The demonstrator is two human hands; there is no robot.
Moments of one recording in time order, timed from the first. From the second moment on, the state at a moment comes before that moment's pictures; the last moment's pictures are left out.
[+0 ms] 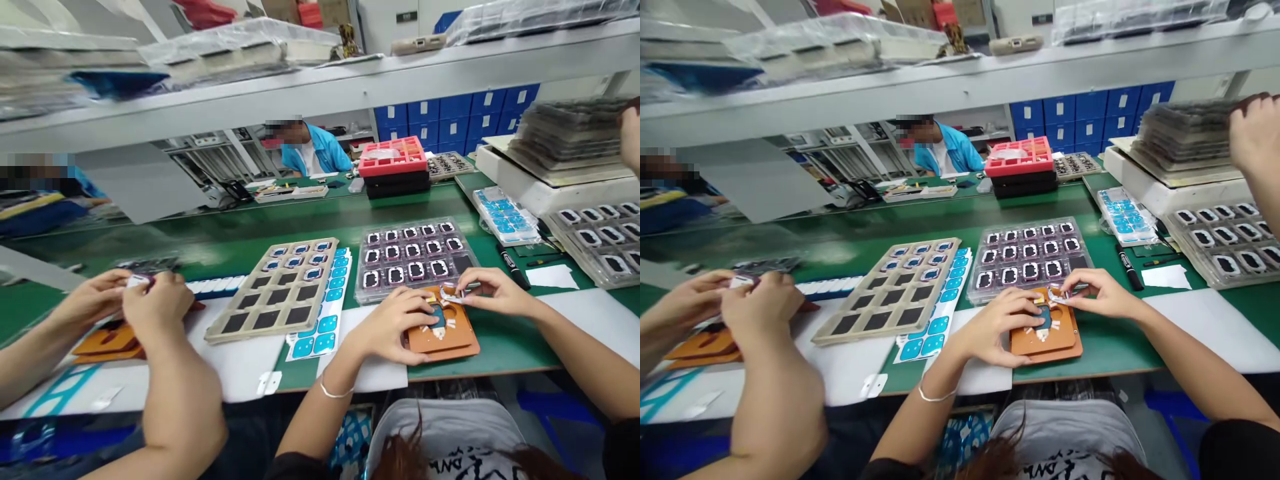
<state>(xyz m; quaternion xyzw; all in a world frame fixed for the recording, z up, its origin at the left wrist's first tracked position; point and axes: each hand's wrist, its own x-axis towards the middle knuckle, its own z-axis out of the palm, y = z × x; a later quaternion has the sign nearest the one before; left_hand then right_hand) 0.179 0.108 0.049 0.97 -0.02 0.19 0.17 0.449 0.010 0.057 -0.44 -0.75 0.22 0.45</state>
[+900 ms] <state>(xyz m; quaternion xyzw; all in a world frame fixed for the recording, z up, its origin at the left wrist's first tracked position) 0.190 0.105 0.036 0.93 -0.08 0.32 0.16 0.455 0.012 0.056 -0.46 -0.79 0.18 0.38</state>
